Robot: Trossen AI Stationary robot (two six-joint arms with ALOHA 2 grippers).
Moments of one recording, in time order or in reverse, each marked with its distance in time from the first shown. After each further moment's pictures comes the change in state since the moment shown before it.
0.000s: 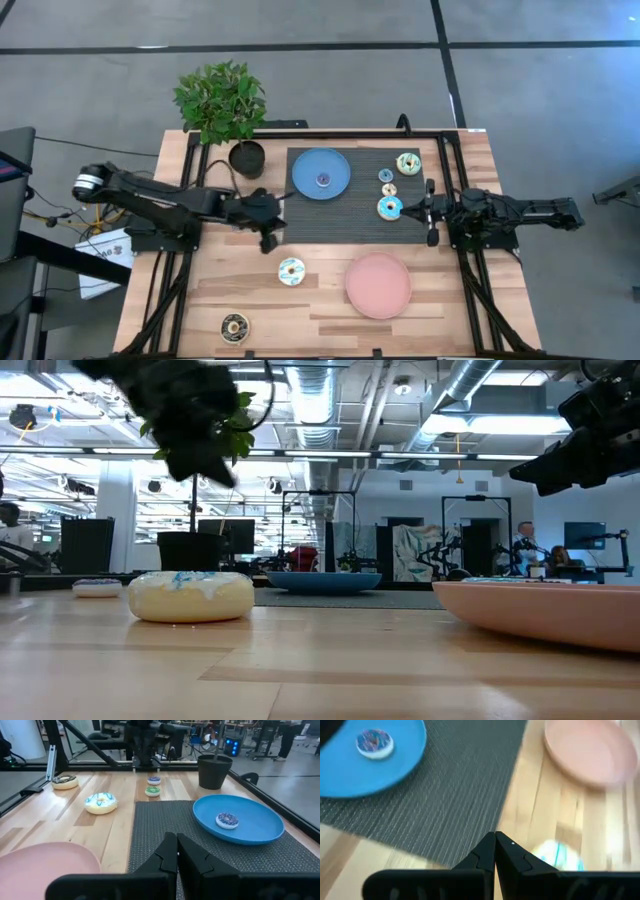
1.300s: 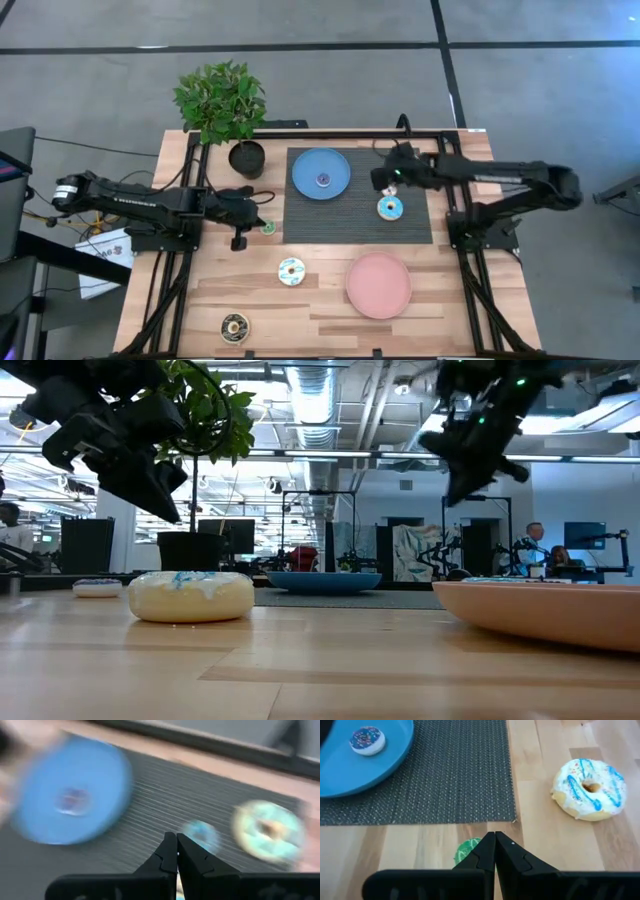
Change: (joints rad) left arm 0.116 -0.288 -0.306 0.046 0.147 0.428; right arm -0.319 1.180 0.808 -0.483 0.357 0.819
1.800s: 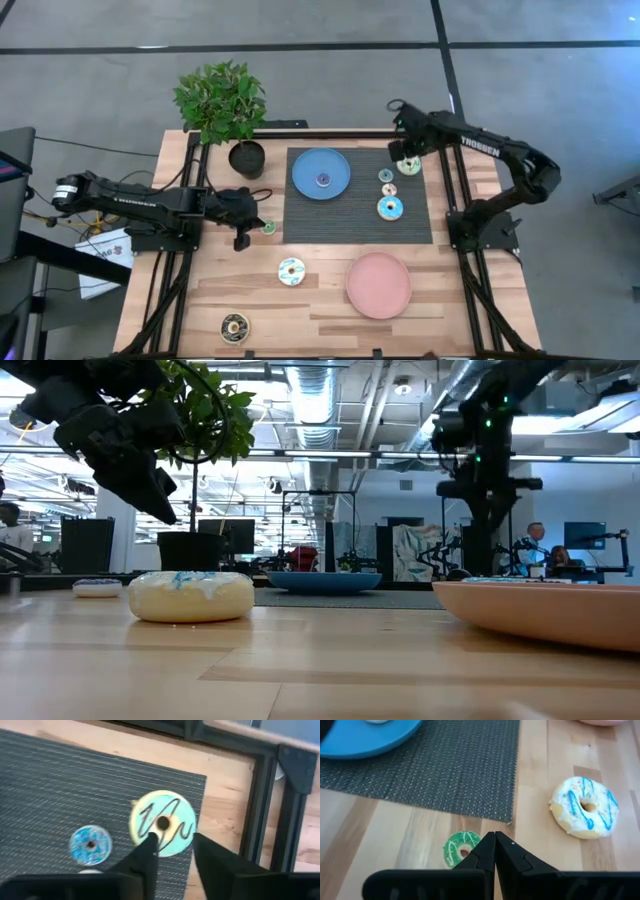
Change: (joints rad) left arm 0.000 0.000 0.000 -0.012 -0.014 -0.232; right arm -0.504 0.212 0.182 -0.267 -0.203 -0.276
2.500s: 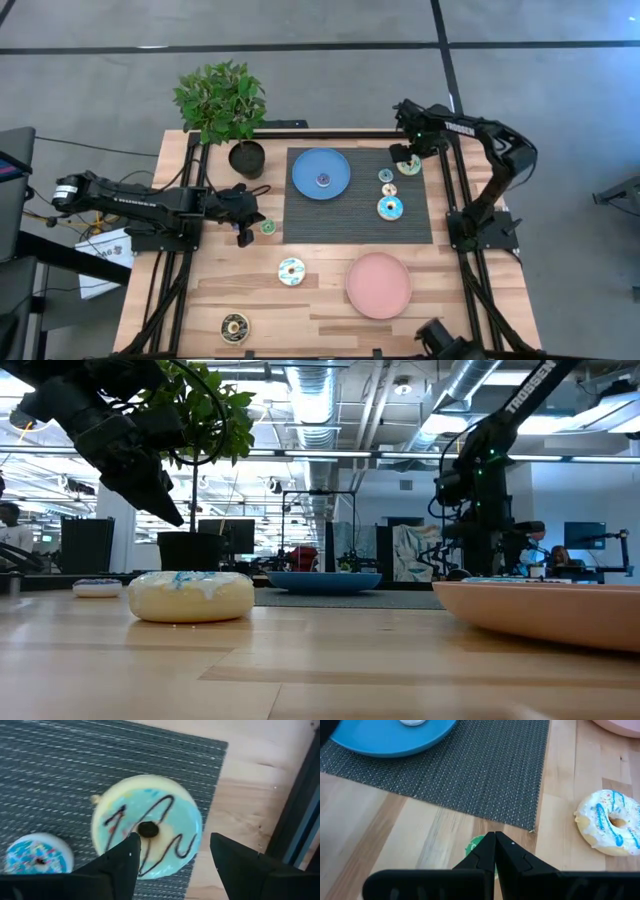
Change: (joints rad) left arm 0.000 0.000 0.000 0.000 -0.104 -0.042; right arm -0.193 0.263 0.000 0.047 -0.190 -0.134
